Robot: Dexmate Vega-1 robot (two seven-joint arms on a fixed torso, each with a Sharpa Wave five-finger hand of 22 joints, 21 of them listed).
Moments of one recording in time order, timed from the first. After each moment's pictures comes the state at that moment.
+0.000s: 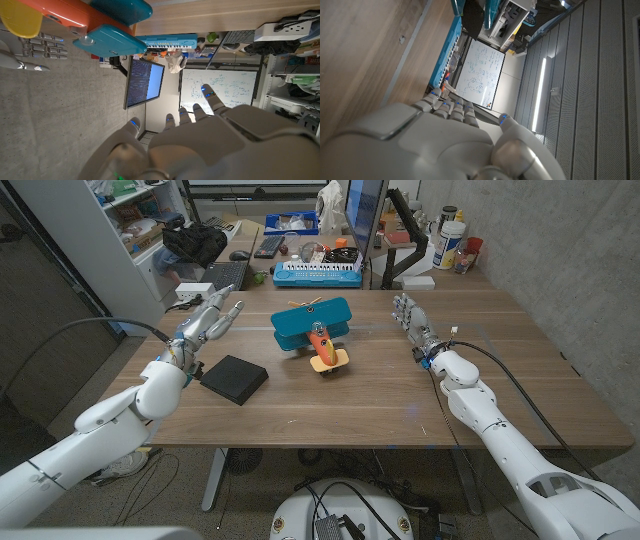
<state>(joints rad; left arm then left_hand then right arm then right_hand) 1.35 0.99 0.05 -2.06 0.23 0.19 0.35 0.02 0.08 0.42 0.19 0.25 -0.18 -0.13 0.20 0.19 -0.17 -0.03 0.20 0.18 -0.18 0.05 0.21 0.20 -0.17 0.09 0.73 0.19 -0.82 -0.32 -0.23 -1.27 0.37 0.25 0.19 0.02 0.07 0.37 0.17 0.20 0.02 -0.03 0.18 0.18 0.00 -0.03 0.19 0.17 -0.08 -0.04 0.18 0.17 -0.01 -0.03 0.24 0.19</state>
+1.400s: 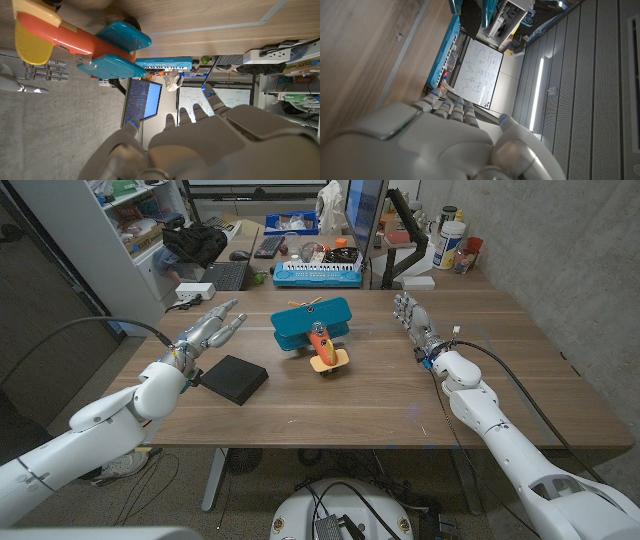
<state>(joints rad) 1.39 1.06 0.05 -2.12 0.18 0.32 0.27 0.01 0.07 0.41 0.20 0.24 -0.18 -0.13 0.20 0.19 -0.17 -0.03 0.20 0.18 -0.17 0.05 0.21 0.21 -0.17 0.10 0.72 0.20 -0.82 -0.33 -0.23 -1.28 0.37 0.27 0.20 0.02 0.07 0.36 0.16 0.20 0.02 -0.03 0.18 0.18 0.01 -0.04 0.19 0.17 -0.08 -0.04 0.18 0.17 -0.01 -0.03 0.24 0.19</state>
